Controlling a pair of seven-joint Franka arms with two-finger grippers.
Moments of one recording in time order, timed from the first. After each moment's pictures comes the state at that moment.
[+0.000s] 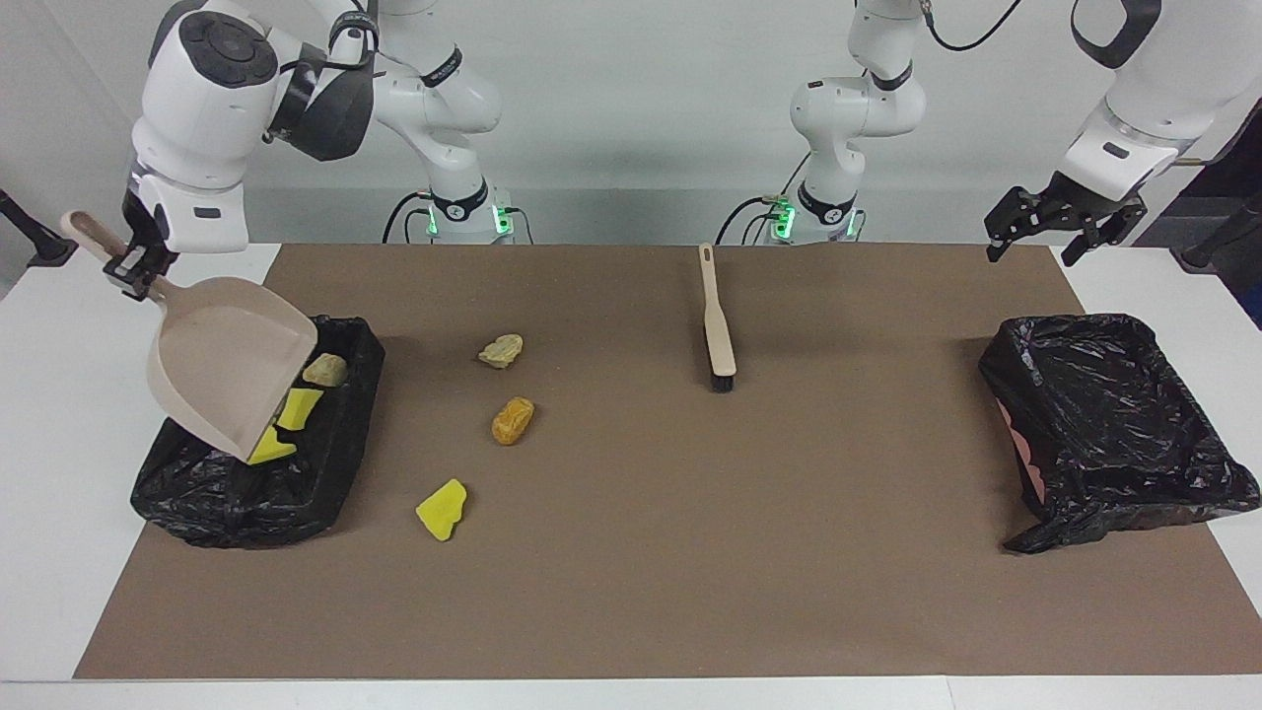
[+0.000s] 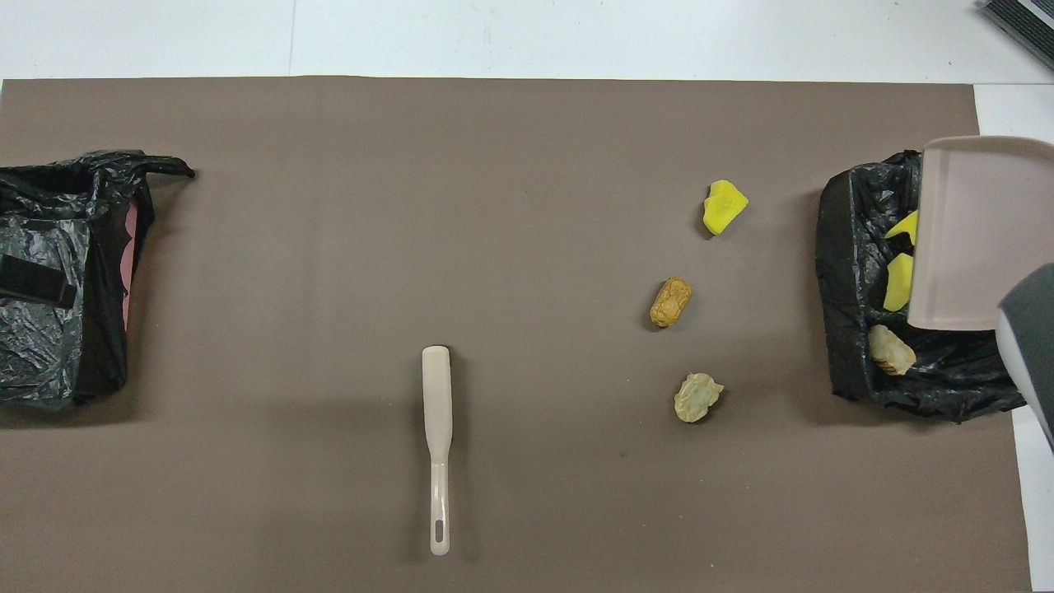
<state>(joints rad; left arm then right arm) -0.04 -0.01 0.06 -1.55 0.01 1.48 0.16 -0.12 0.03 0.09 -1.65 -0.67 1.75 -1.27</state>
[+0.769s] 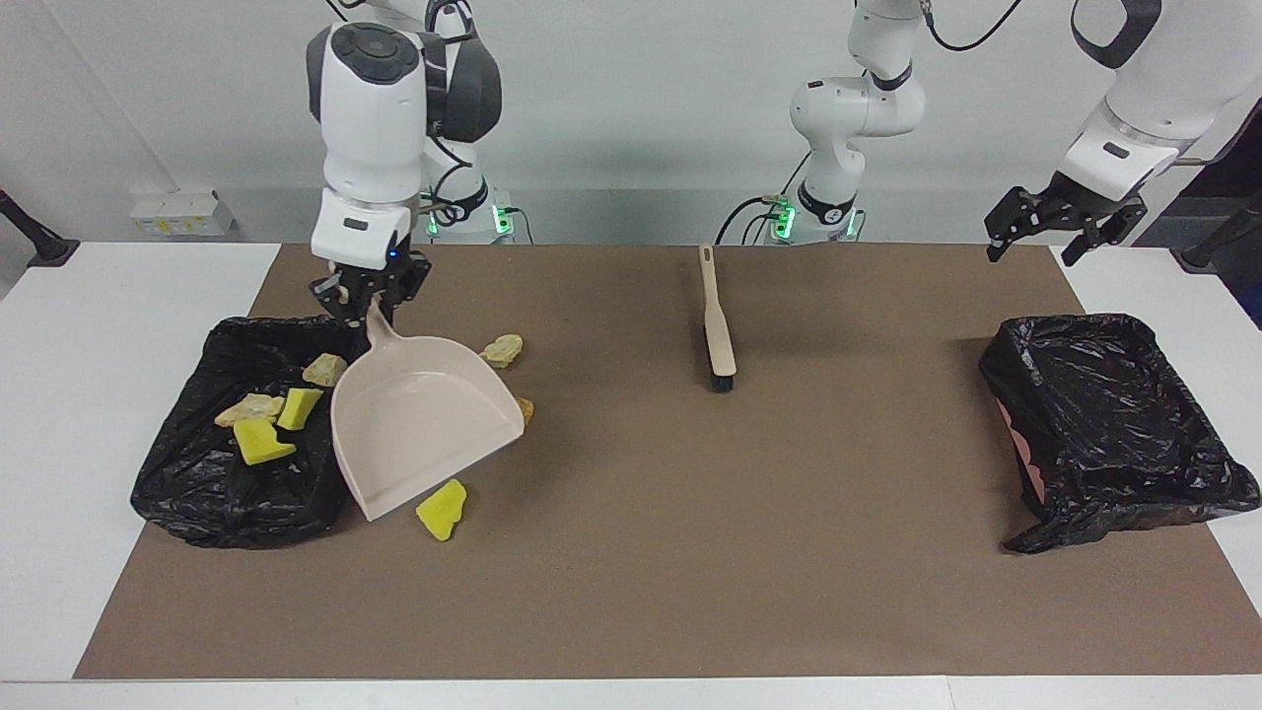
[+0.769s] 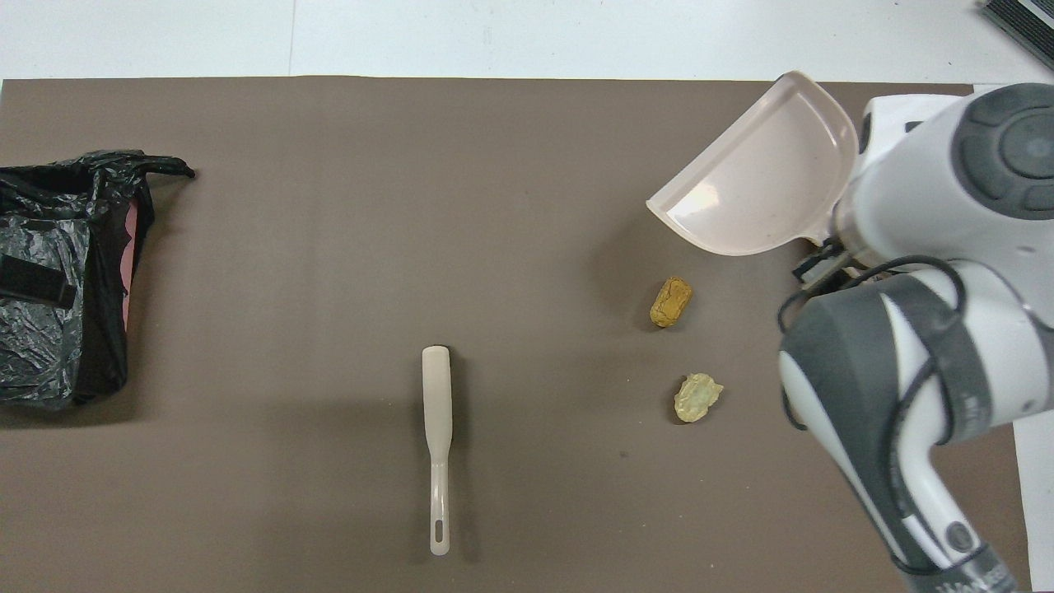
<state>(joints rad) -0.04 -0.01 0.06 -1.55 0.01 1.48 0.16 0.15 0.10 0.13 -1.63 -0.30 1.74 -0.23</state>
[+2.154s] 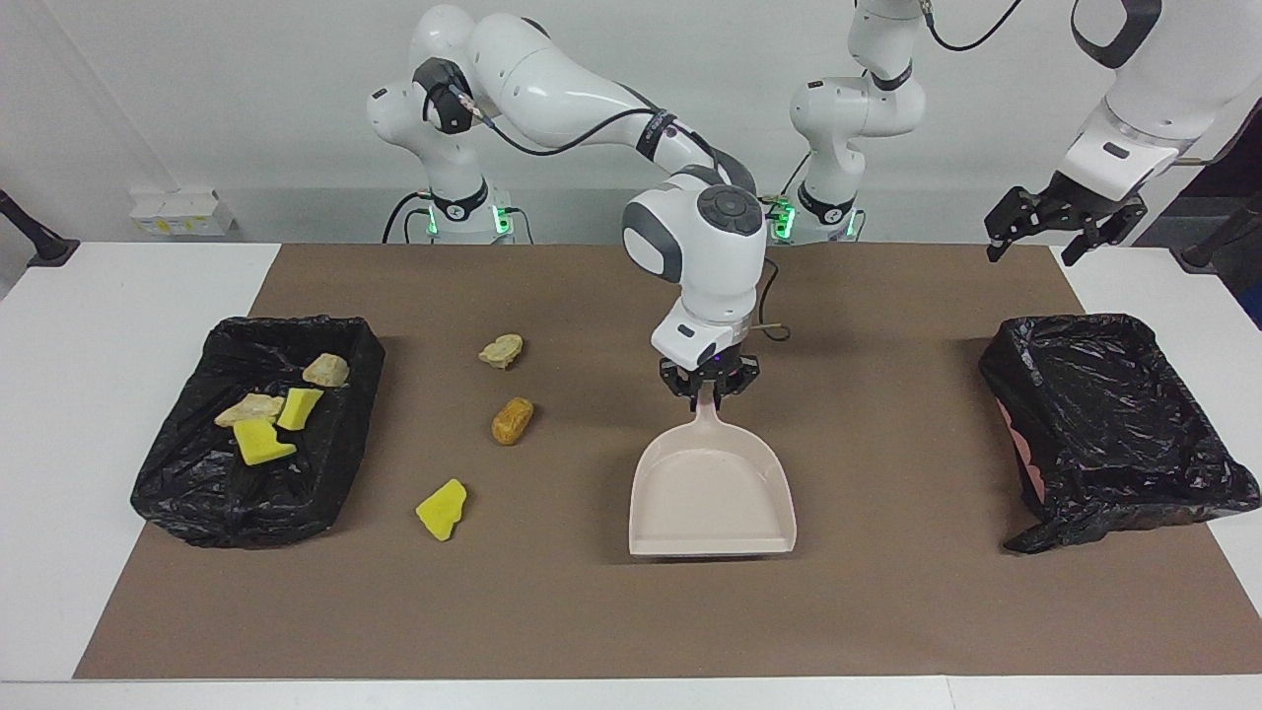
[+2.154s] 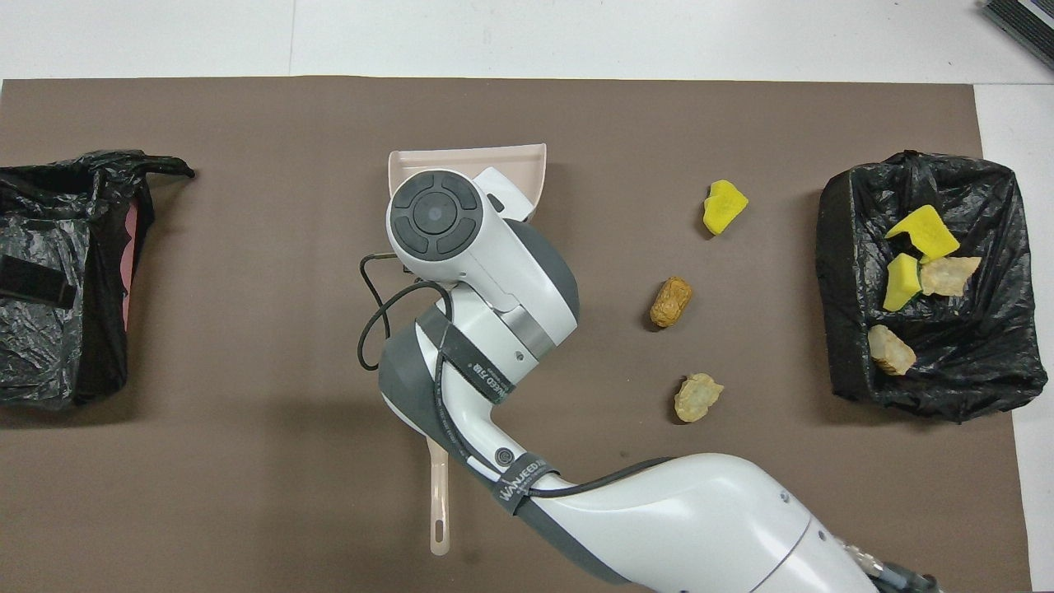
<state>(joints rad) -0.04 -0.01 0.06 -1.55 0.01 1.48 0.16 0.58 0.73 0.14 -1.10 -0.14 1.93 0.72</state>
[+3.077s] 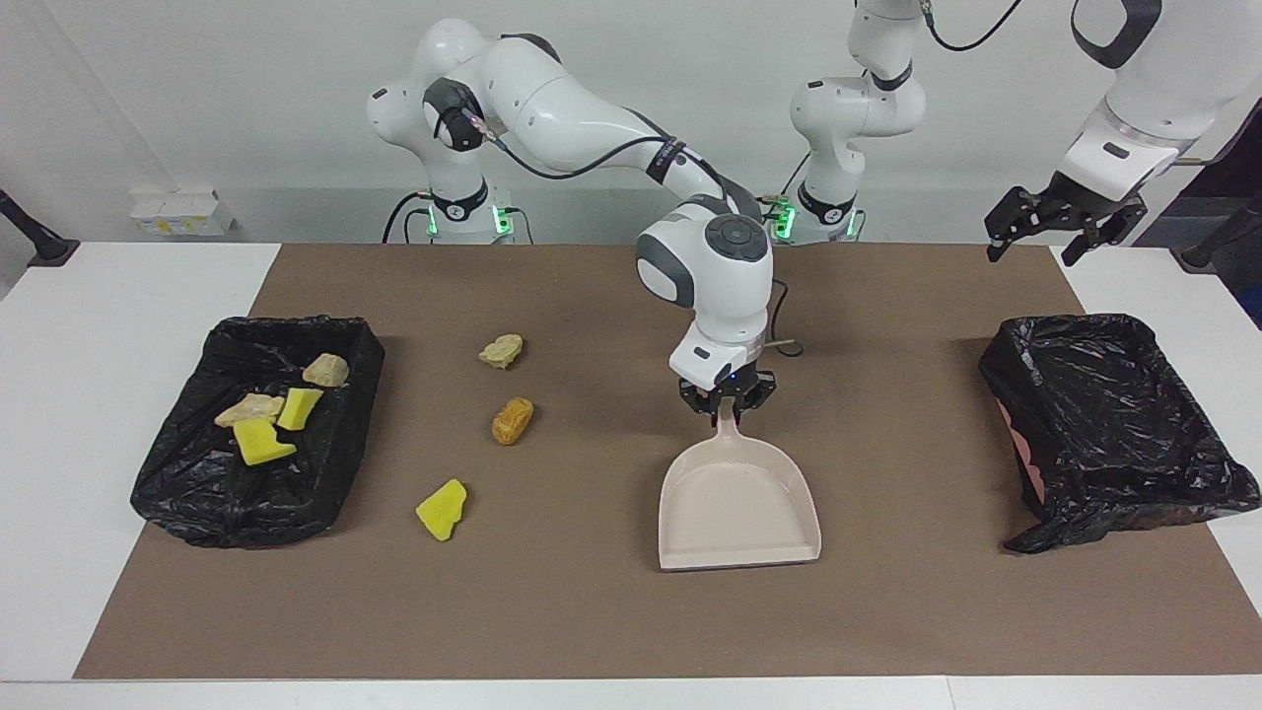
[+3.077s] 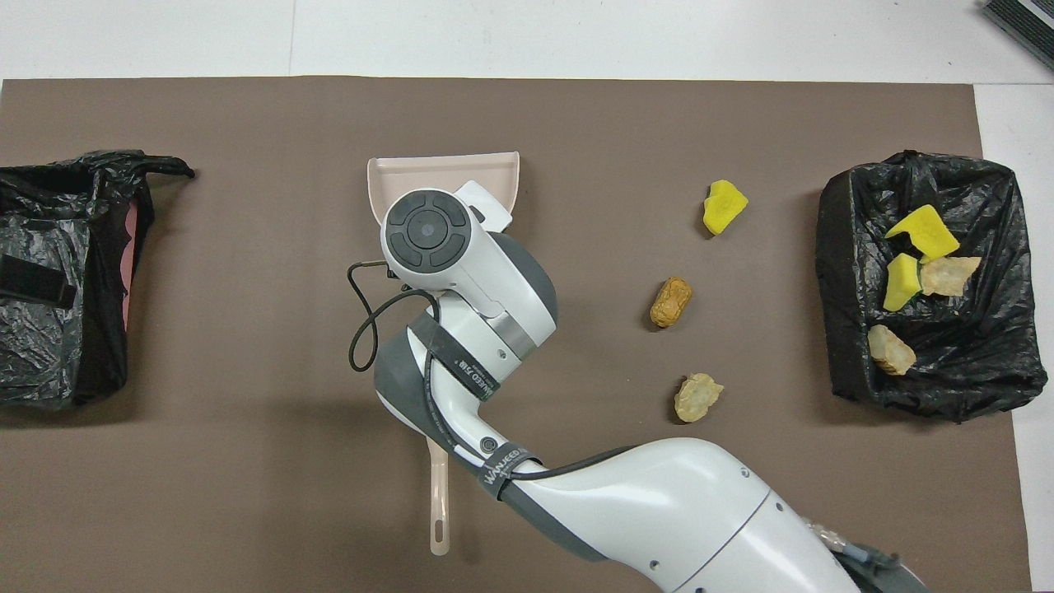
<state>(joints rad) -0.04 -0.01 0.06 -1.55 0.01 1.48 0.16 0.58 0.80 0.16 -1.09 -0.13 2.01 0.72</state>
